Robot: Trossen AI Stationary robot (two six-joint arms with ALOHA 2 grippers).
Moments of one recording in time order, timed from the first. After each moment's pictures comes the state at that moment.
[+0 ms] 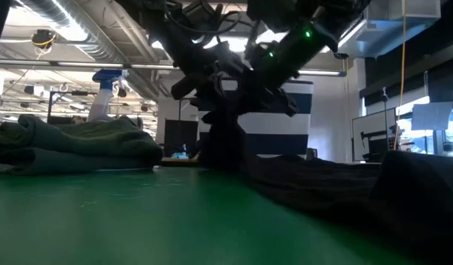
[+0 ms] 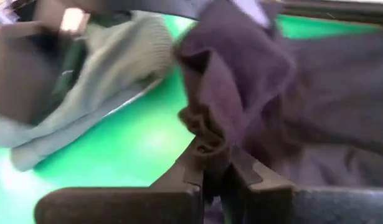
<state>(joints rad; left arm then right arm) 0.35 1.70 1.23 -0.33 -0.06 0.82 0.01 1.77 1.07 0.03 0.54 0.82</state>
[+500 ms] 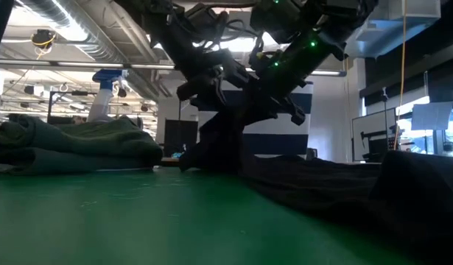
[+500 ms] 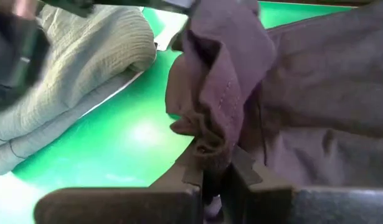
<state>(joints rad) 0.35 1.71 1.24 -0.33 -0.10 0.65 0.01 1.77 1.02 0.02 0.55 0.88</state>
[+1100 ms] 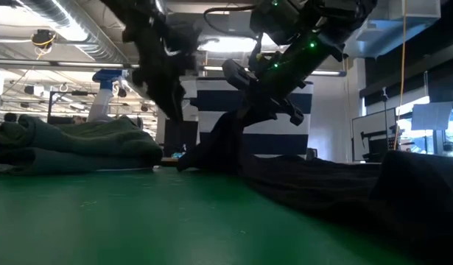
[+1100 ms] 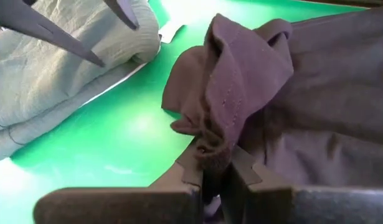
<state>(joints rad) 0.45 1.59 1.14 -0.70 0.11 0.43 0.00 1.77 1.02 0.03 0.50 0.82</state>
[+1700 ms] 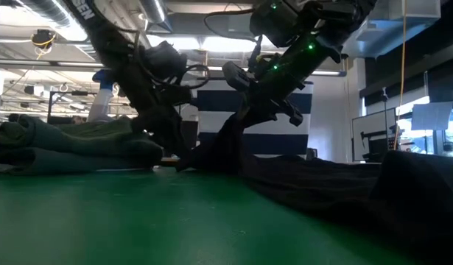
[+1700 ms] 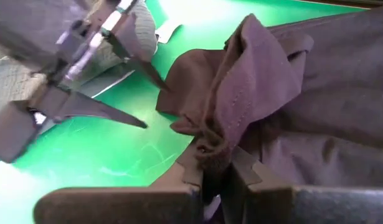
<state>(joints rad) 0.38 1.61 0.73 -0.01 0.07 0.32 -0.02 1.77 1.02 0.03 0.49 0.81</state>
